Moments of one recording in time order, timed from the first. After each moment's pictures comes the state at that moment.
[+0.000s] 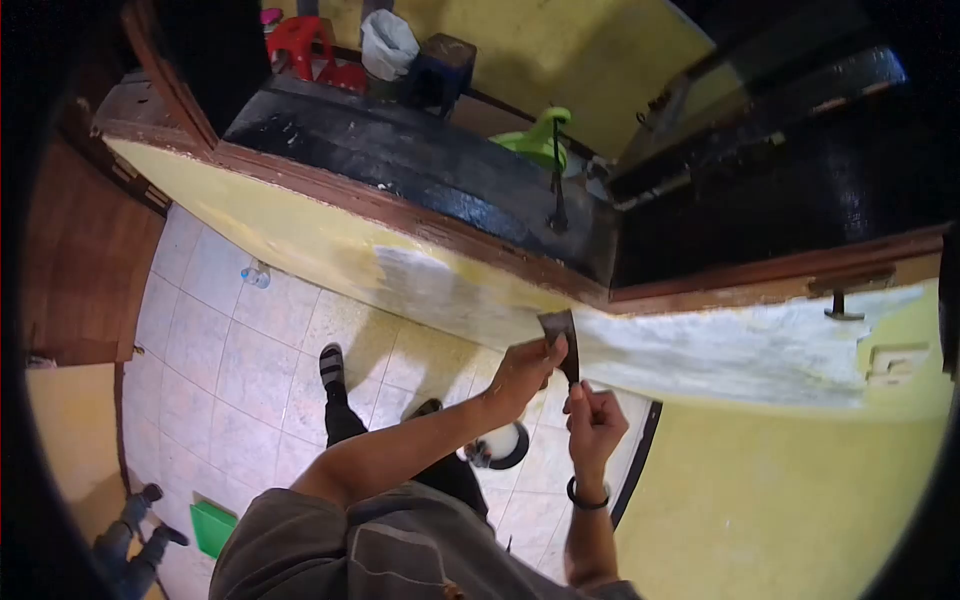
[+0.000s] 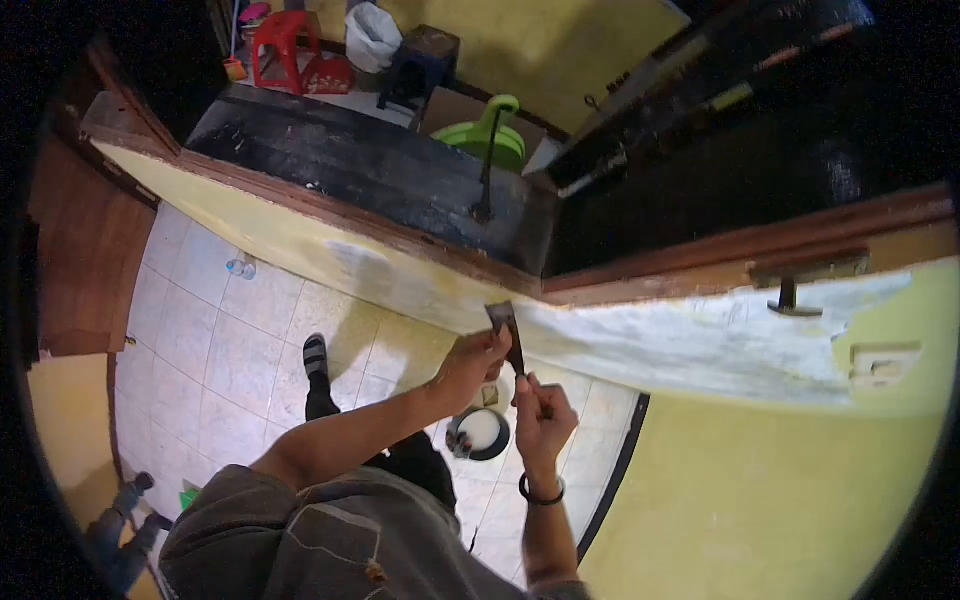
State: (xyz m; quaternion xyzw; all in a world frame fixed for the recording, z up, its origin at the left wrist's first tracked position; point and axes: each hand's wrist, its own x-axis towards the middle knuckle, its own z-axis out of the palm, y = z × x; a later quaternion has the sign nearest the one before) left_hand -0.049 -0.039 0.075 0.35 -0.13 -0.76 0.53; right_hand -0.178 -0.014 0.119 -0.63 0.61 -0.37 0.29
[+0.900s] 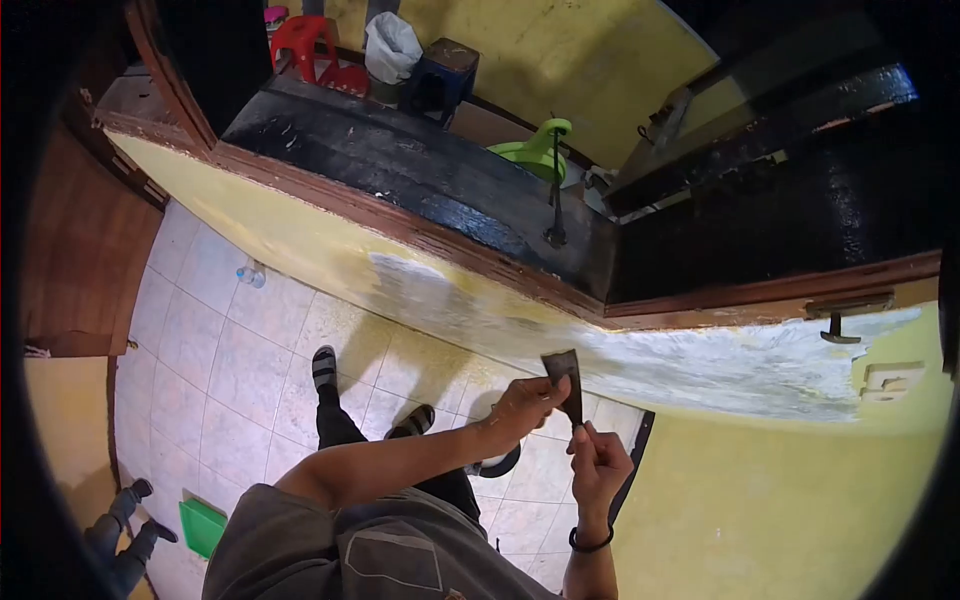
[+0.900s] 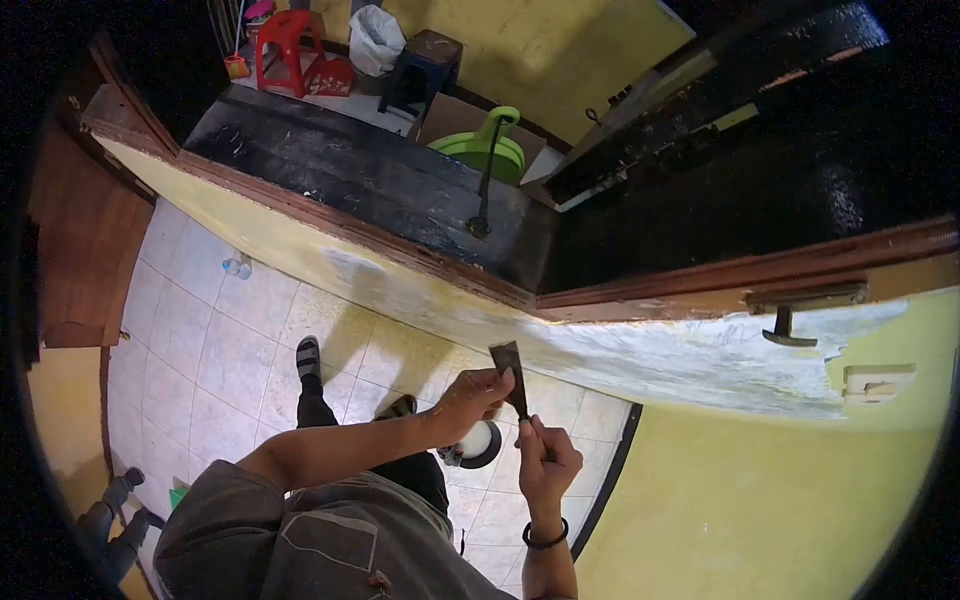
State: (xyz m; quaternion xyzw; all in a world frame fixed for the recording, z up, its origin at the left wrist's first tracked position) left_hand -0.061 -0.030 0.070 0.33 -0.16 -0.79 0.49; right_hand -0.195 -0.007 0.131 -0.63 0.60 -0.37 0.33
